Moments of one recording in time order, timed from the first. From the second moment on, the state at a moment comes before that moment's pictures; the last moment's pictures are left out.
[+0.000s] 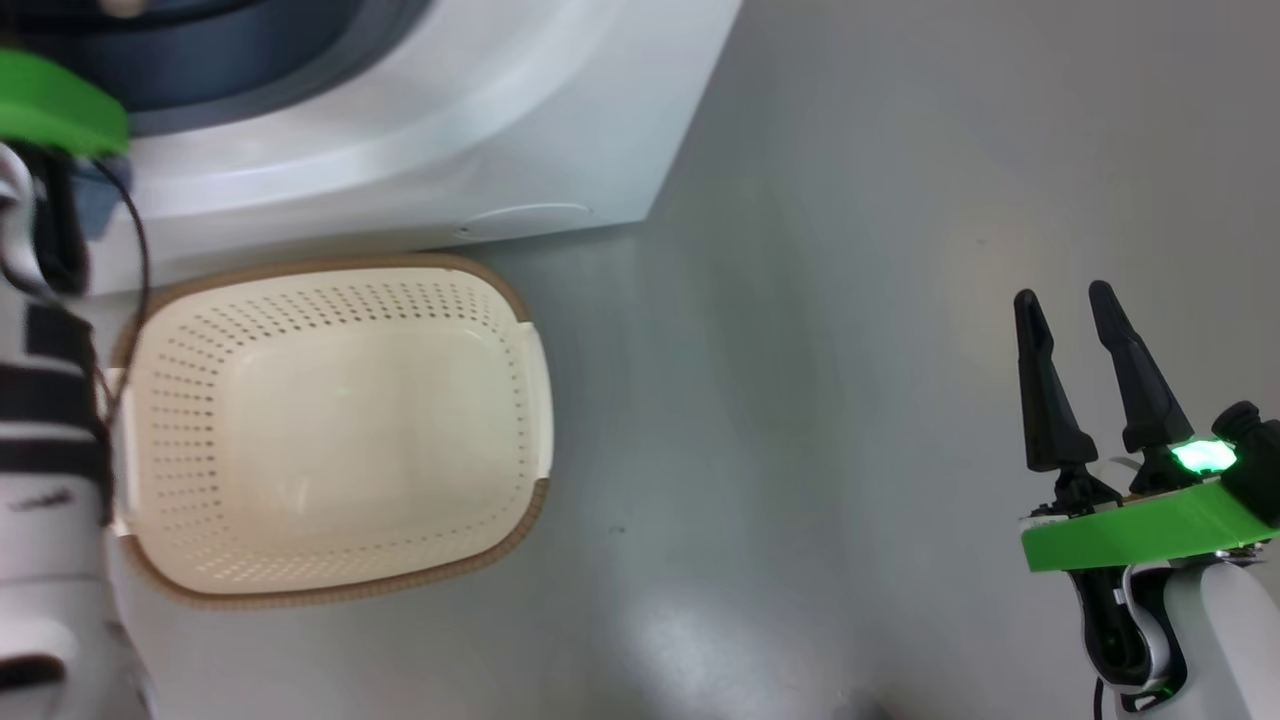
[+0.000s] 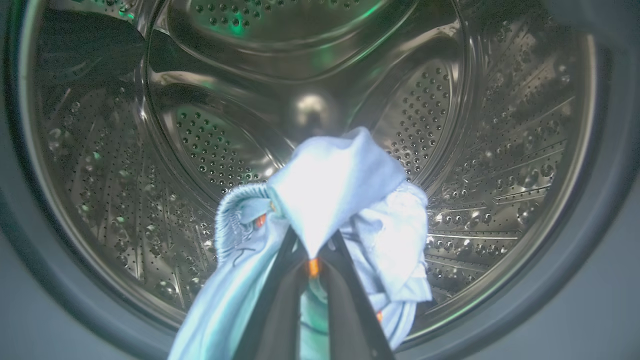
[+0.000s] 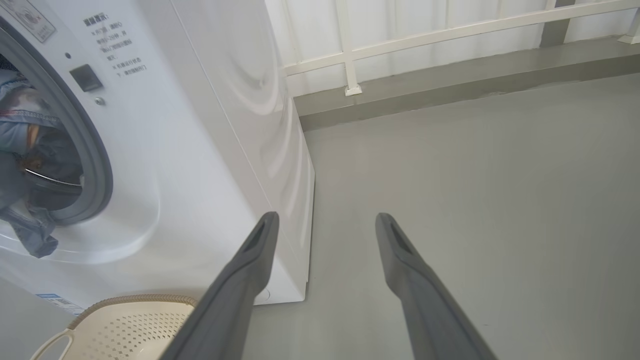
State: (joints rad) left arm -1.12 0.21 0.08 0.78 -0.17 -0.04 -0.26; right arm -0.21 -0.18 0.08 0.06 0.48 0.13 -0.25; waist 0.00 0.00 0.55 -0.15
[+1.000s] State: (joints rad) left arm -1.29 0.27 0.11 0.81 -0.10 -0.06 -0.26; right arm -0.26 -0.15 0.10 0.05 0.48 0.13 -0.25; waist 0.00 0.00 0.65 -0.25
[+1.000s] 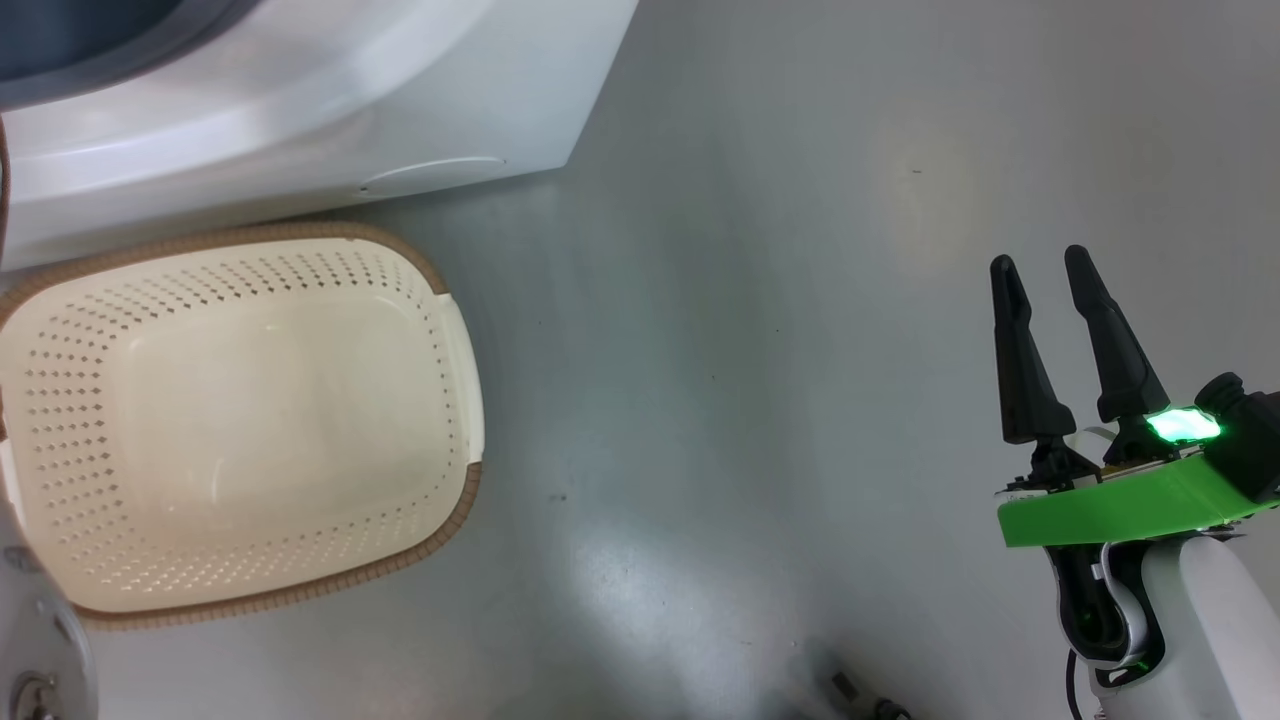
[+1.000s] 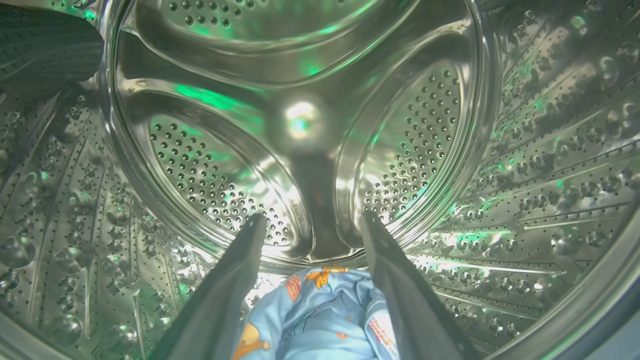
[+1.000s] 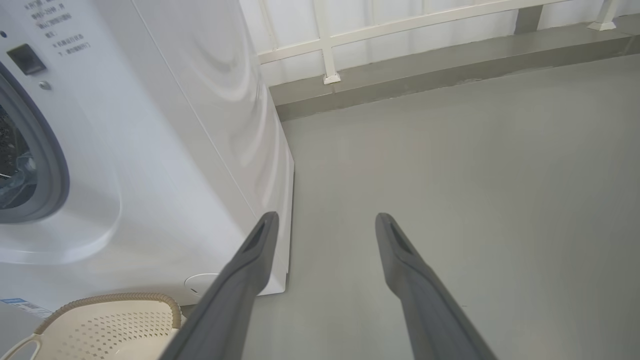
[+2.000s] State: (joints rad) left arm -0.87 0.13 0.15 0.64 -0.10 -0.08 -0.26; right arm -0.26 -0.17 0.09 0.06 0.48 0.13 -0.25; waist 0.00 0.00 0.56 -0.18
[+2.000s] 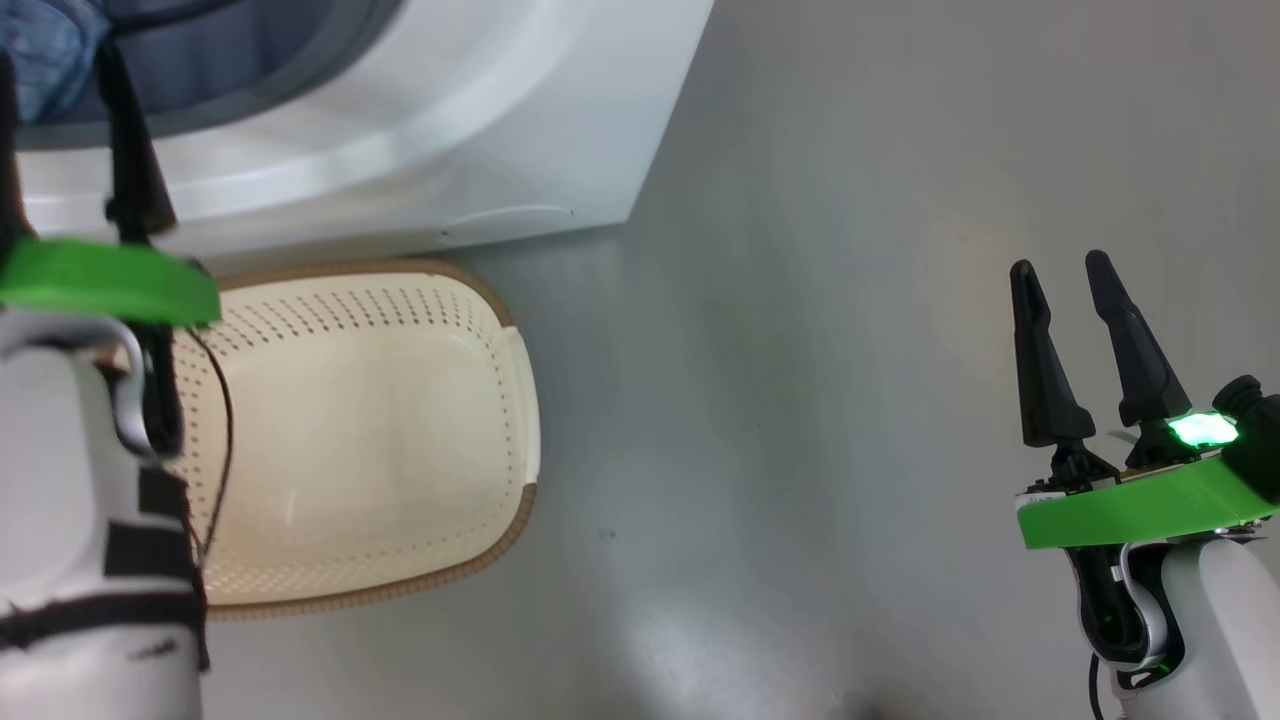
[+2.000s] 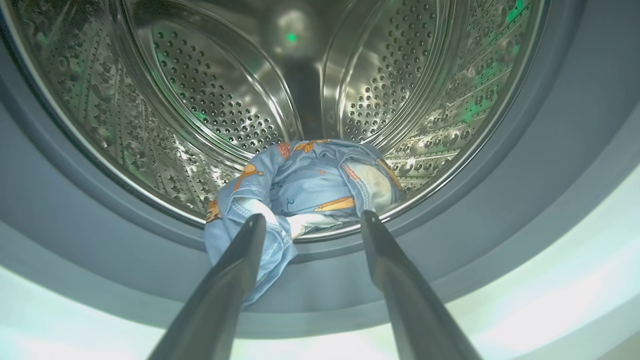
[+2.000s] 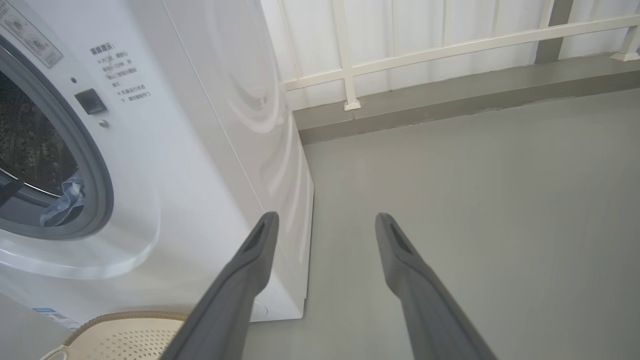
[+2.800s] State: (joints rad) left arm -0.36 0.05 0.20 0.42 -0.08 -0.11 -0.26; right arm -0.12 -0.24 0.10 0.12 0.47 0.13 -0.25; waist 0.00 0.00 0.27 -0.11
